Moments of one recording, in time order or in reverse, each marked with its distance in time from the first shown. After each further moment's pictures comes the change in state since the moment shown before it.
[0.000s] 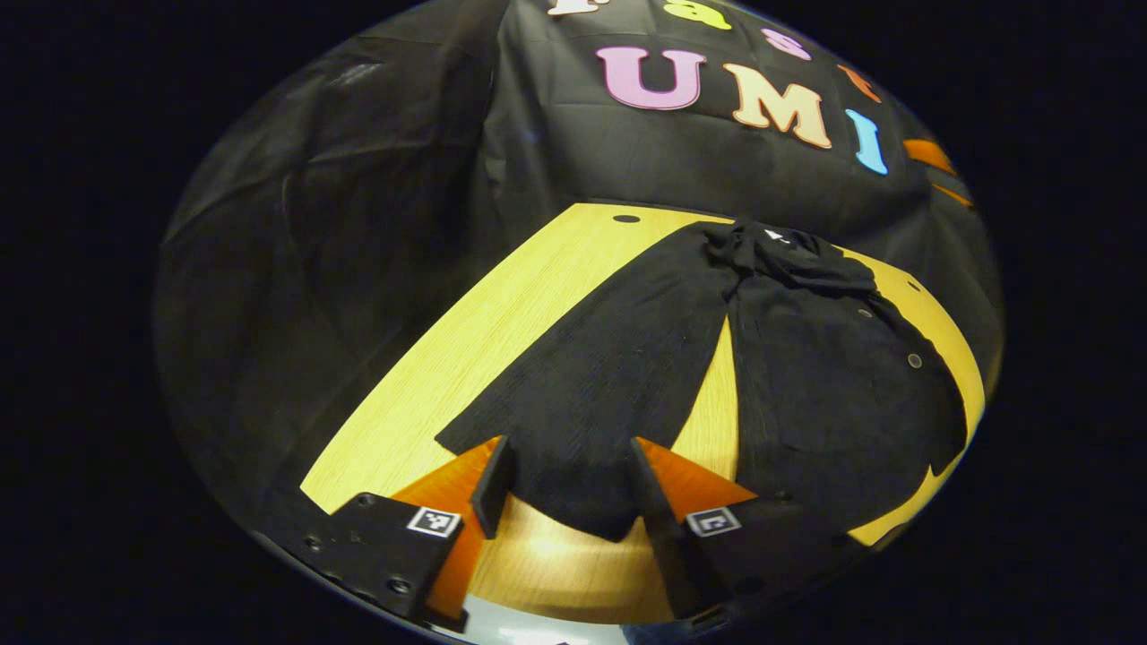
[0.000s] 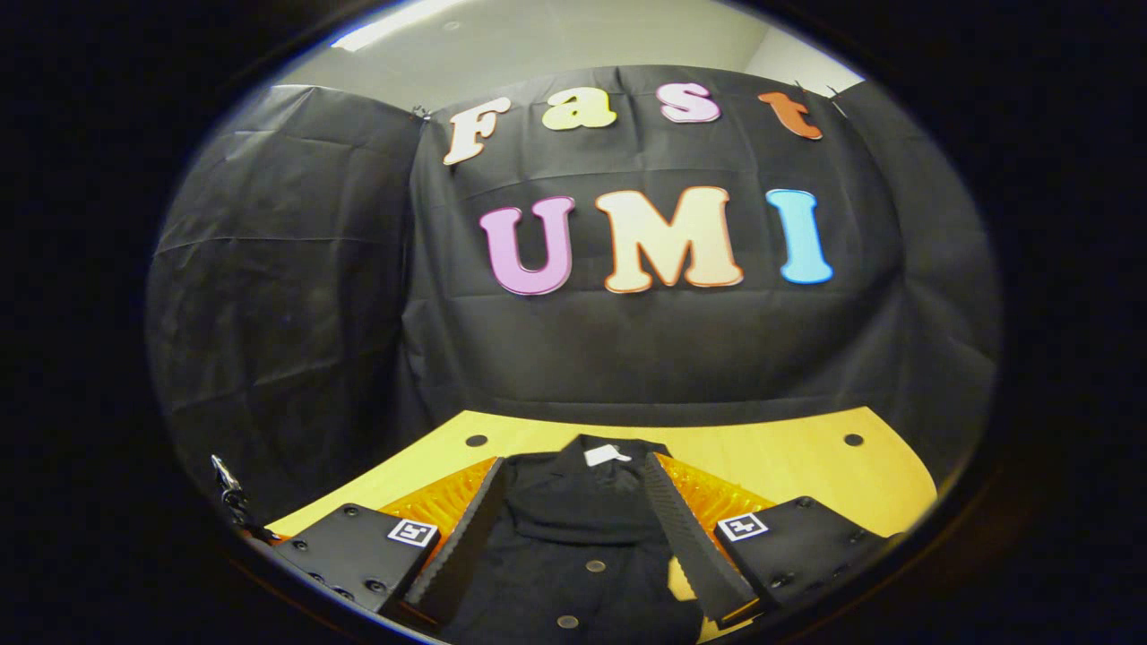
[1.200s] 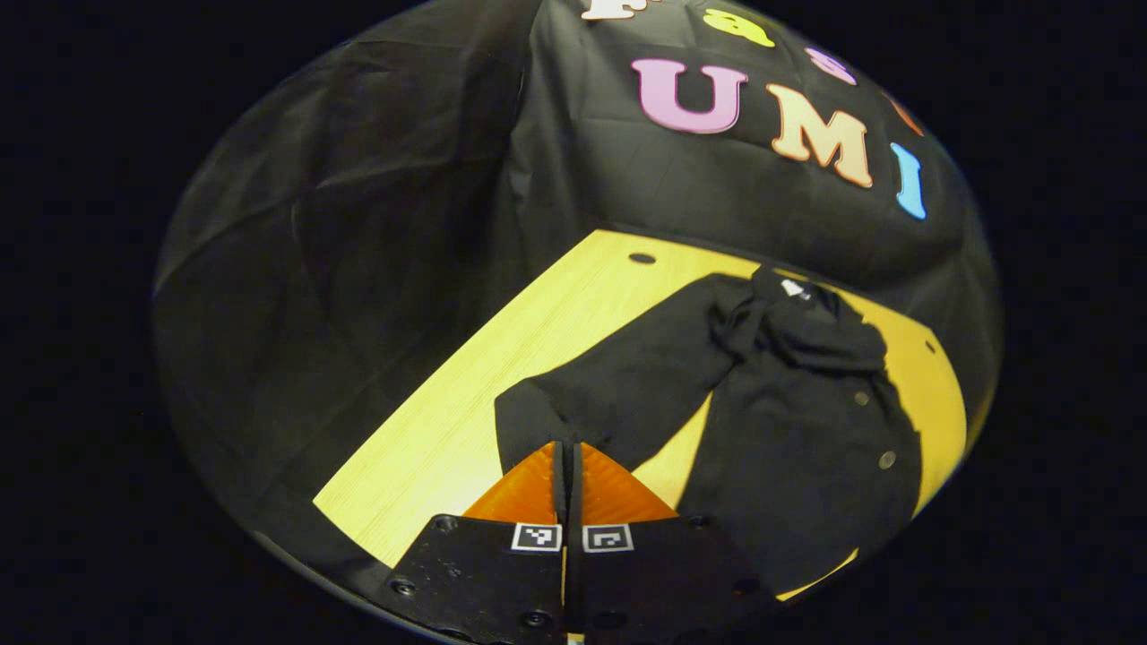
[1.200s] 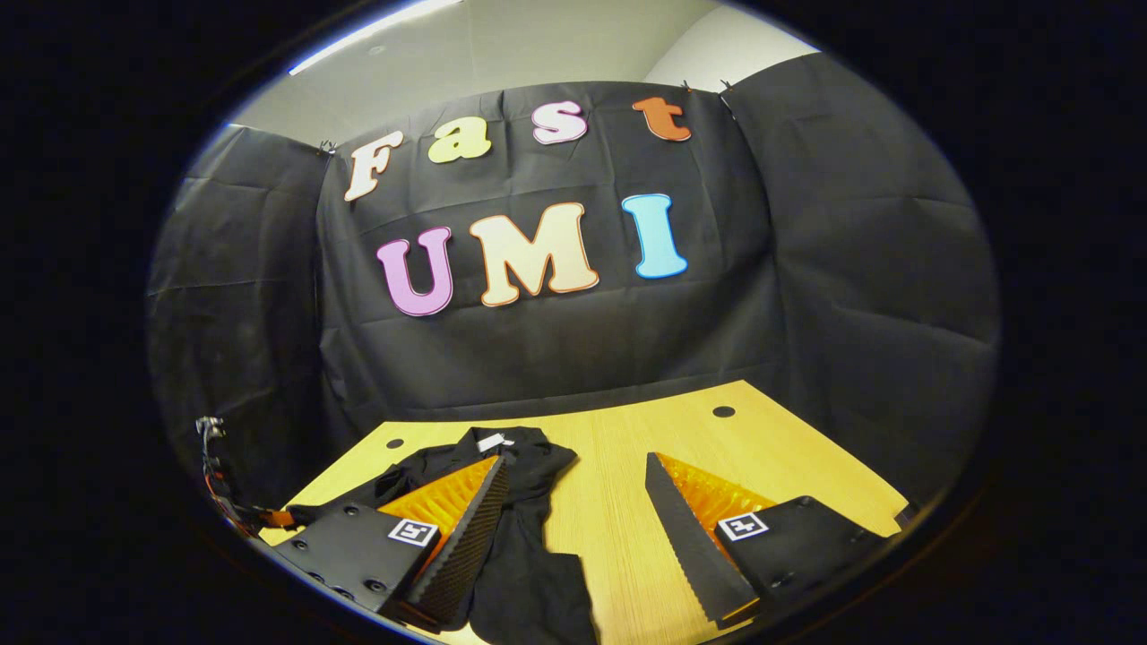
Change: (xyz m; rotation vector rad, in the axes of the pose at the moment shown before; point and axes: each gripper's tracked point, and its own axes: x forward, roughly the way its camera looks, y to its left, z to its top) left arm -0.007 -0.045 0.109 -0.088 -0.057 0.032; right arm -0.123 -0.126 -0.016 0.161 -0.019 -0.219
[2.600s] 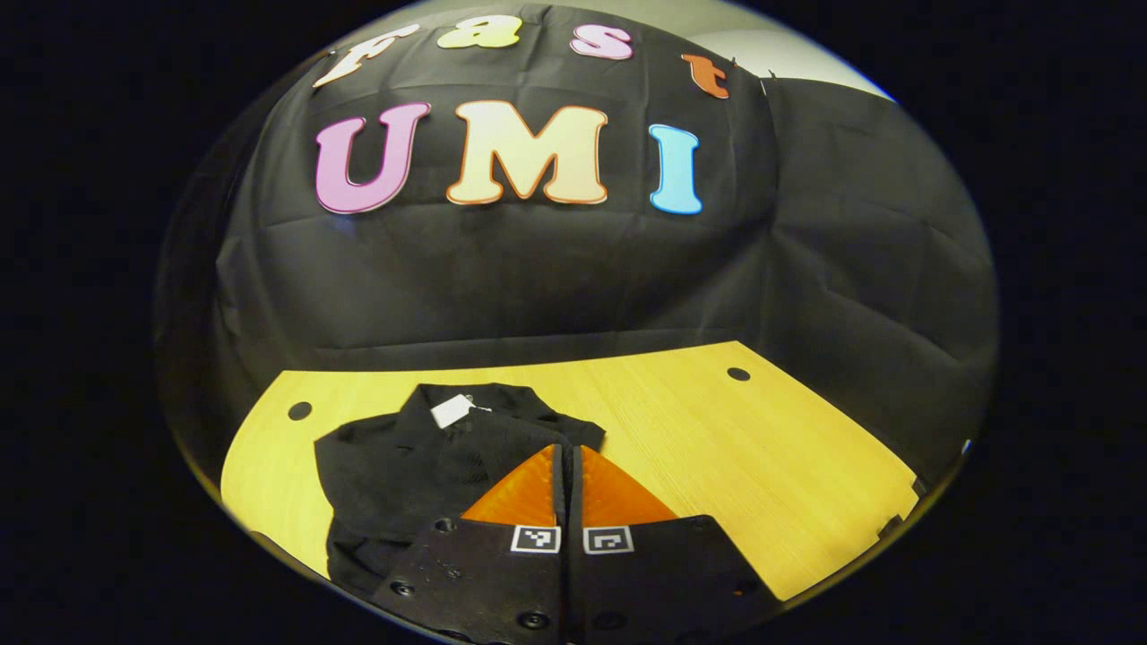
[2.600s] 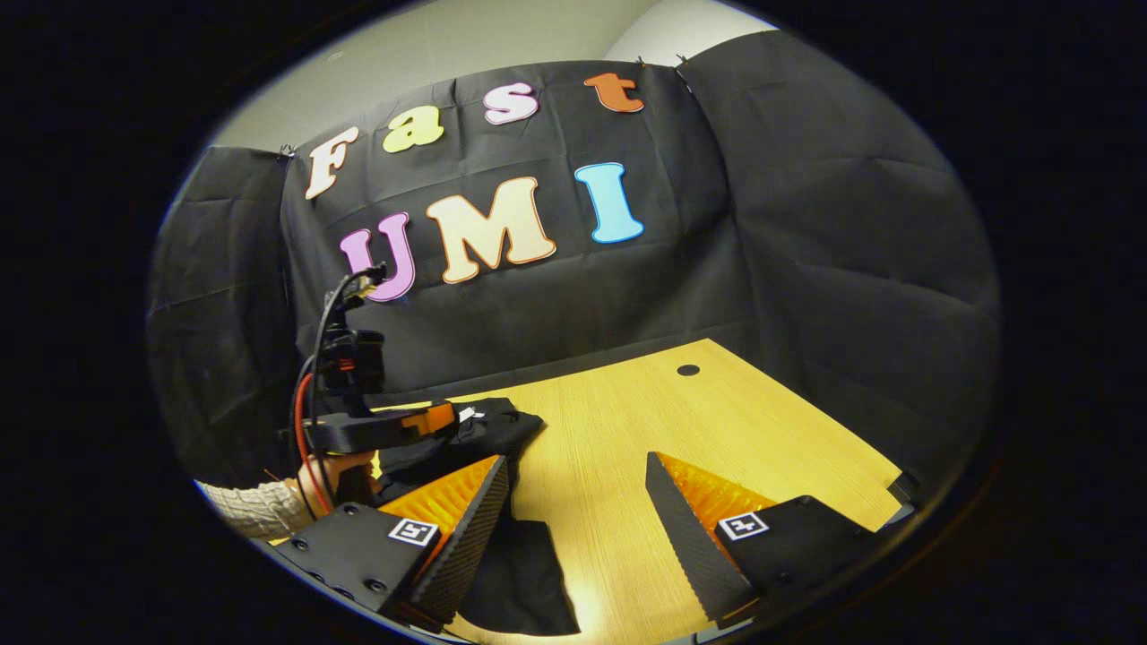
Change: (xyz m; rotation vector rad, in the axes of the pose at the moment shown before) left arm 0.037 -0.419 0.075 0.299 -0.144 -0.608; right arm -0.028 -0.052 -0.037 0.086 0.090 -0.079
